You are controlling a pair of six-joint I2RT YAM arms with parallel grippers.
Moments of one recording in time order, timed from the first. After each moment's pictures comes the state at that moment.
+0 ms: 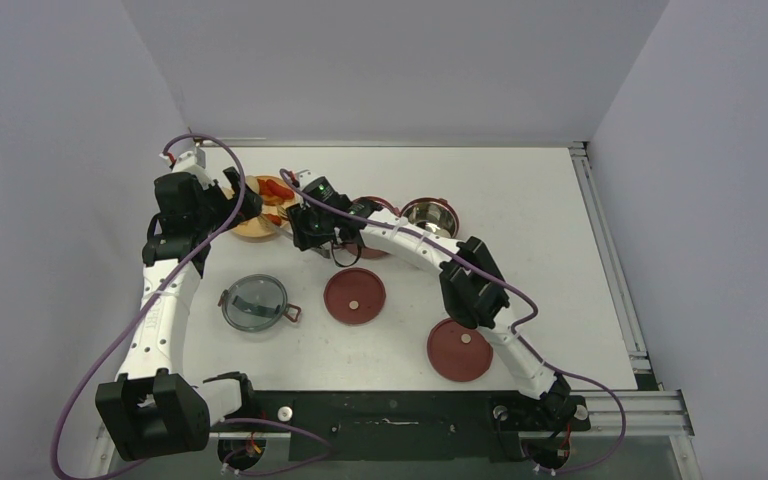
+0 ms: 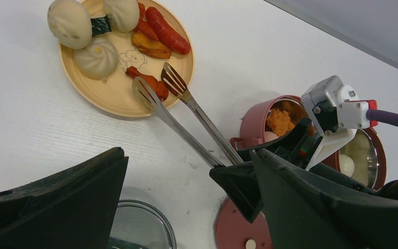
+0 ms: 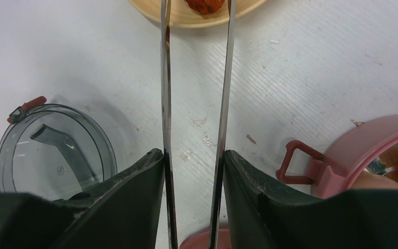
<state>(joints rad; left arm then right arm) 0.12 1.17 1.04 -0.36 0.19 -0.39 0.91 2.37 2.13 -0.47 -0.06 0.32</state>
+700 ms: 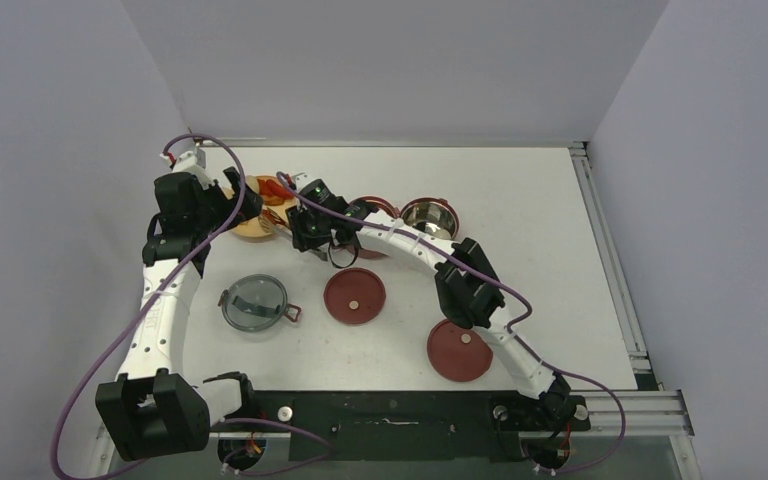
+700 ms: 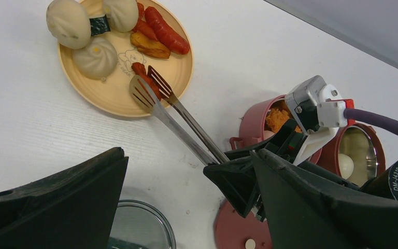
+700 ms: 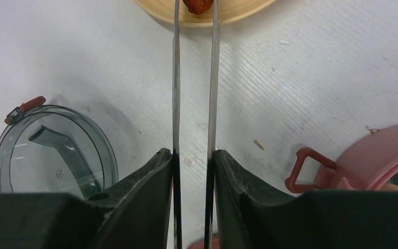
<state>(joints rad) 0.12 1.17 1.04 -0.36 0.19 -0.39 0.92 2.41 2.18 -0.48 -0.07 0.32</state>
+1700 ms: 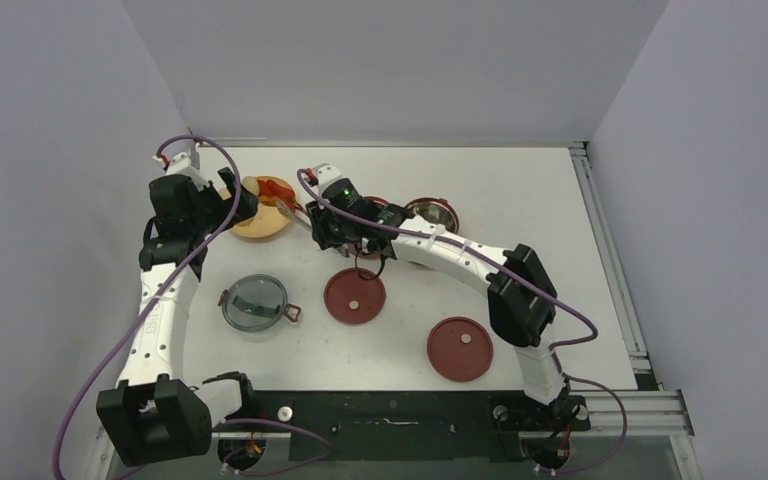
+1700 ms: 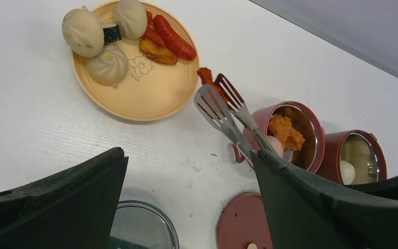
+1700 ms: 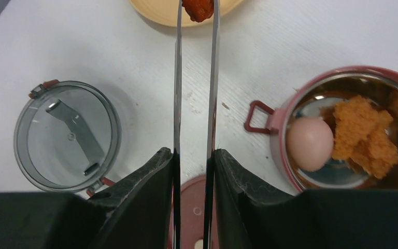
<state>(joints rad) 0.14 1.14 1.02 -0.36 0.18 -0.39 0.93 2.05 1.80 -0.35 0.04 0.27</state>
